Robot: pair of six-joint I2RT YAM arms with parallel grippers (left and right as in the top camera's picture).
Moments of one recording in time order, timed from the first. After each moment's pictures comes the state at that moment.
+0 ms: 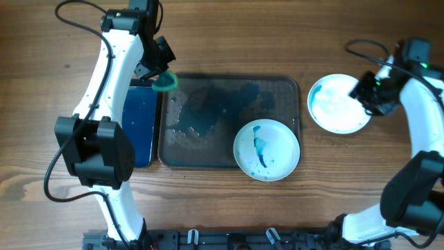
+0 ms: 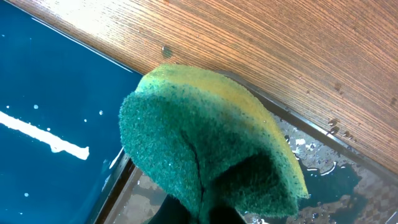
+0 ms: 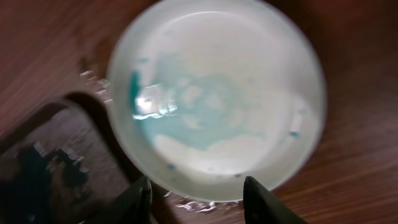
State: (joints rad) left arm -0.14 2.05 1.92 -1.23 0.01 -0.63; right arm -0.26 1.71 1.35 -0.95 -0.18 0.32
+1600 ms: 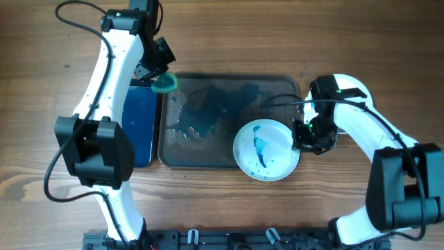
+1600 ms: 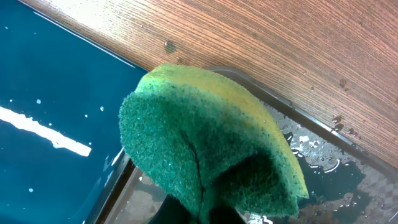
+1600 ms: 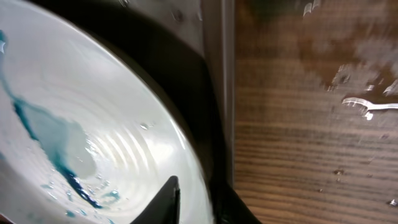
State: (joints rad) left arm -0.14 2.05 1.92 -1.24 0.01 -0.63; right arm 0.11 1.71 0.98 -0.95 -0.27 0.20
